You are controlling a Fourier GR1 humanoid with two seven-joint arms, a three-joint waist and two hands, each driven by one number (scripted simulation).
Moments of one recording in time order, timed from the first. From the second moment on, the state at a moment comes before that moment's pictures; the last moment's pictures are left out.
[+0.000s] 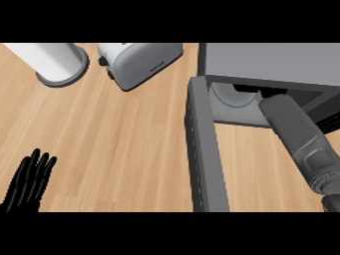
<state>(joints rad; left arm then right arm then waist) 0.43 0.27 -0.11 -1.89 0.23 -0.08 -0.39 -1.03 -0.23 -0.11 -0.13 0.35 -0.80 -0.52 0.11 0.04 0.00</state>
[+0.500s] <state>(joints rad) 0.40 0.26 -0.13 -1.88 0.20 -0.08 -0.38 -1.06 -0.22 -0.08 -0.07 0.39 -0.77 -0.51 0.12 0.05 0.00</state>
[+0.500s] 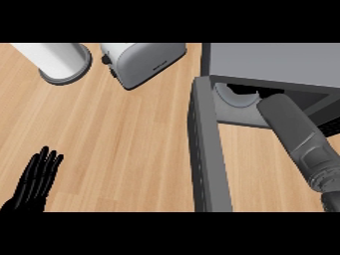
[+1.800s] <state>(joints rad) 0.36 0.20 -0.23 -1.87 0.13 -0.06 -0.37 -0.86 -0.18 -0.28 -0.13 0.18 -0.39 -0.86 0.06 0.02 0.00</state>
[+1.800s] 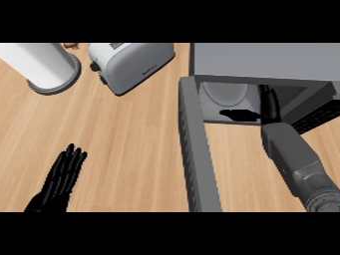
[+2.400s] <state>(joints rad) 0.31 0.16 -0.25 -1.89 0.09 -0.04 -0.29 -0.69 -0.14 -0.29 -0.17 0.14 -0.15 -0.98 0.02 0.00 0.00</state>
